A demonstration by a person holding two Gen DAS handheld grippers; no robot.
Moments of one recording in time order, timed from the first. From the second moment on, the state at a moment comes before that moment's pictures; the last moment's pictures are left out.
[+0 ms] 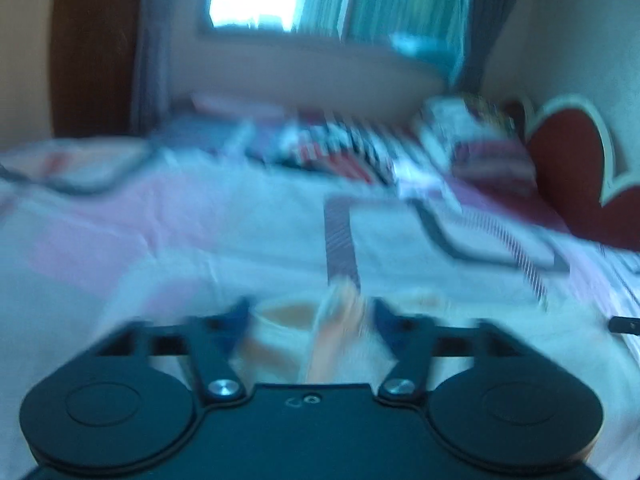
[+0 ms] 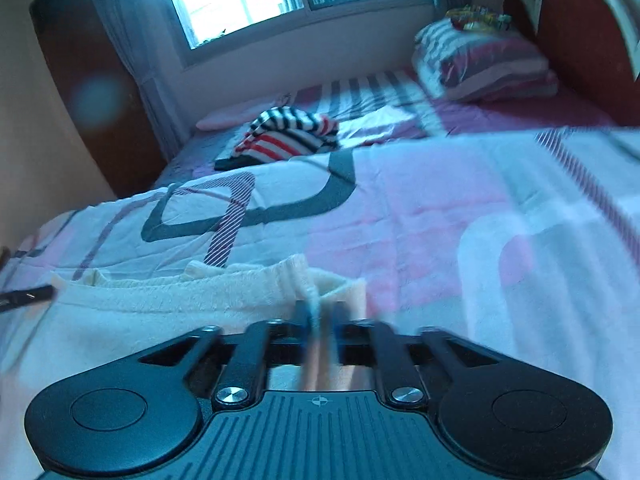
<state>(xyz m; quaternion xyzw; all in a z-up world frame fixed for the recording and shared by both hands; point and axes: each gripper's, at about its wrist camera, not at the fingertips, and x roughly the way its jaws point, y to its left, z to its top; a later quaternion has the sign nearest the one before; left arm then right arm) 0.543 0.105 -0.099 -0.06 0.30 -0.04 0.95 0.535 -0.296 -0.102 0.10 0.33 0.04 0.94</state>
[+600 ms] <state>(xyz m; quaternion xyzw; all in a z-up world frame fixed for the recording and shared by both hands) 0.540 0.049 -0.126 0.02 0.35 -0.13 0.93 0.558 -0.250 -0.127 0.05 0.37 0.09 0.92</state>
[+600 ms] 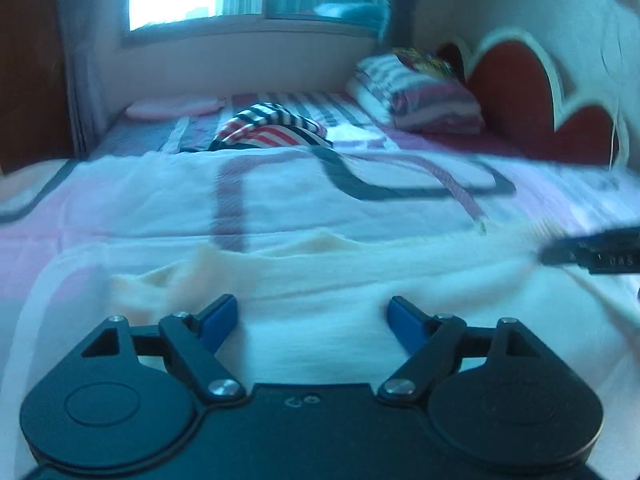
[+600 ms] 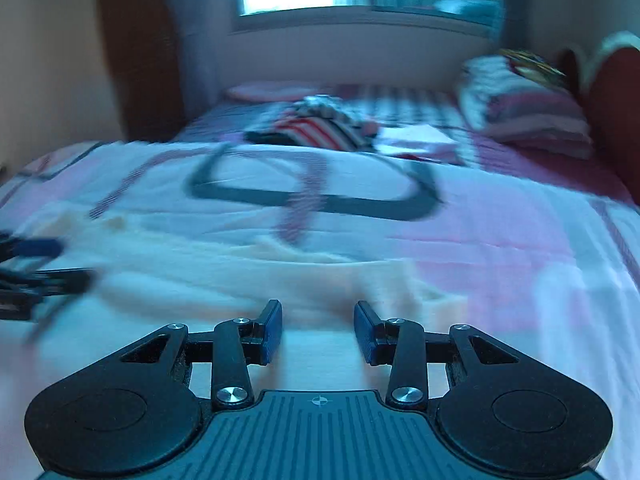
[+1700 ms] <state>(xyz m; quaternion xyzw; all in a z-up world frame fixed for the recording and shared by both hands) 0.434 0.054 -0.116 0.05 0.35 -0.09 0.93 0.452 -0.223 -0.114 0.03 0.38 0.09 0.92</state>
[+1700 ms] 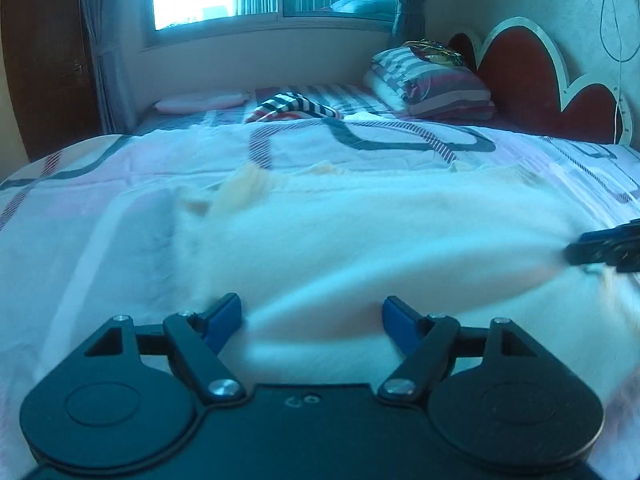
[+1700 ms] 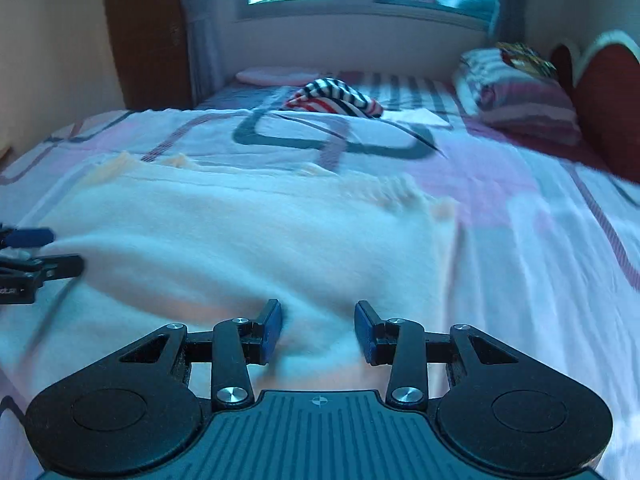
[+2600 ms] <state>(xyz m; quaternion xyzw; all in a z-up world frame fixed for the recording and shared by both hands) 0.341 0.052 -0.119 0.04 0.38 -0.10 0.92 0.338 -0.223 -0.115 0.01 0.40 0.07 0.91</state>
